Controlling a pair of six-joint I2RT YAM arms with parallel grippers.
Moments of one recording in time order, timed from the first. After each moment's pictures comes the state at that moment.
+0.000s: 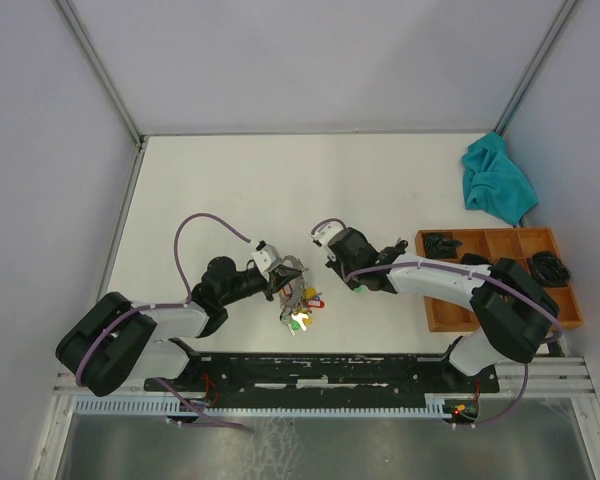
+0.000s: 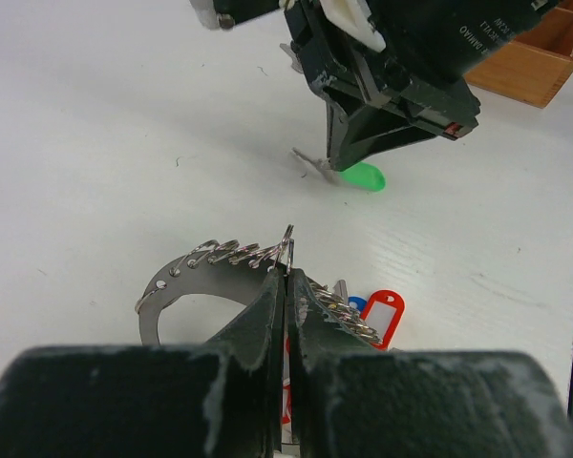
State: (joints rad) left arm -0.62 1.28 0.19 0.95 0.48 0.05; right arm 0.85 1.55 0.85 -0.31 0.24 -0.03
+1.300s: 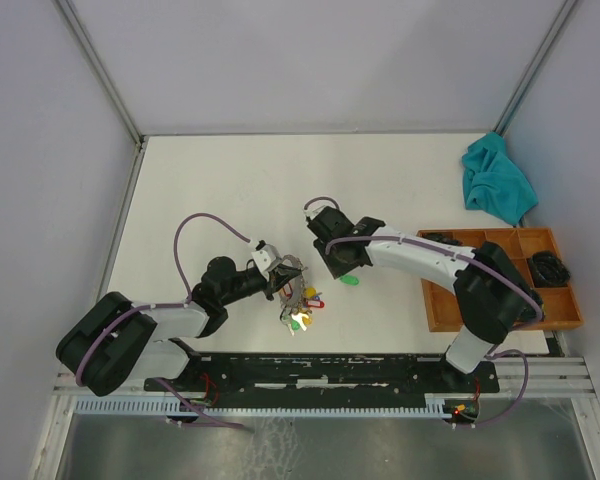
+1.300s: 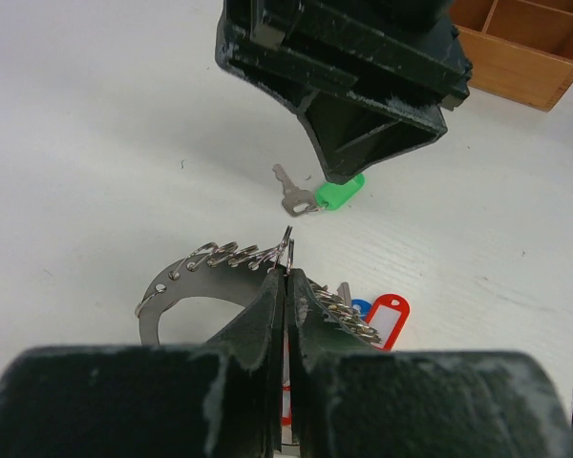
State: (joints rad) left arm -0.62 1.28 0.19 0.96 0.47 0.05; right arm 0.85 1.67 1.18 -0.65 0.22 0.26
